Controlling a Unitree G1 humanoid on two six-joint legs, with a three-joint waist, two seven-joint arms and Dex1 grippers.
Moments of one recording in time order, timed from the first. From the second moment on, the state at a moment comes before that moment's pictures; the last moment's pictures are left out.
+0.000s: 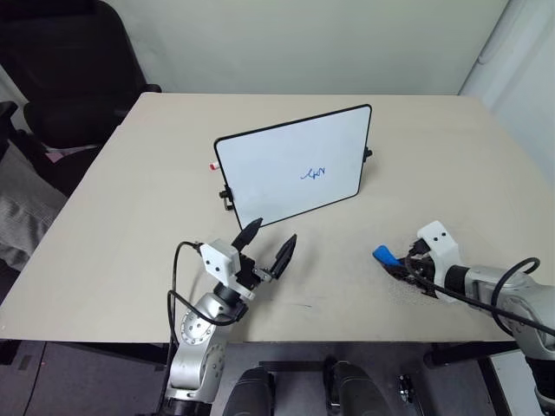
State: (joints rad) left arm 0.02 0.10 -0.06 -0.17 -0.36 -0.14 -0.54; right arm -0.15 -0.78 -0.09 -0.43 0.55 1.07 0.54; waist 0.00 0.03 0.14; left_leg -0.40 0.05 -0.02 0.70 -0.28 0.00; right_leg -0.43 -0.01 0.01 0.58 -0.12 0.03
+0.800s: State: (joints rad) left arm 0.03 0.12 -0.04 -0.18 -0.37 -0.13 -0.54; right arm -0.59 -0.28 -0.02 -0.20 0.49 0.95 0.30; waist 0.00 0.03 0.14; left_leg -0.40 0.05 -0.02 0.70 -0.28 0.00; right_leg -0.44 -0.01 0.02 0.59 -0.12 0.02
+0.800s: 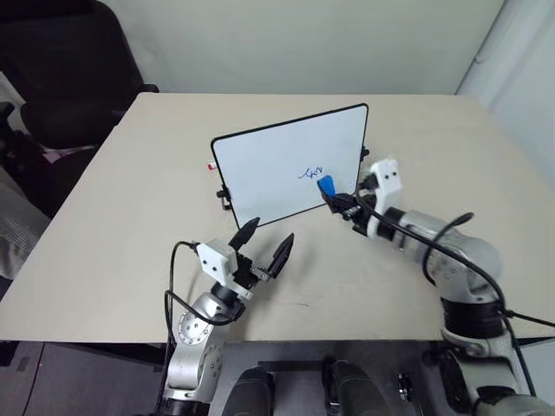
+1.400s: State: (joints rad) left arm 0.06 0.14 -0.03 -0.22 -0.39 -0.12 -0.52; right arm -0.72 -0.13 -0.02 0.02 0.34 0.82 0.19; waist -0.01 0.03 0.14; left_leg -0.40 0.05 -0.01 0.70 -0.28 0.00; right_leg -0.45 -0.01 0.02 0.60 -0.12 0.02
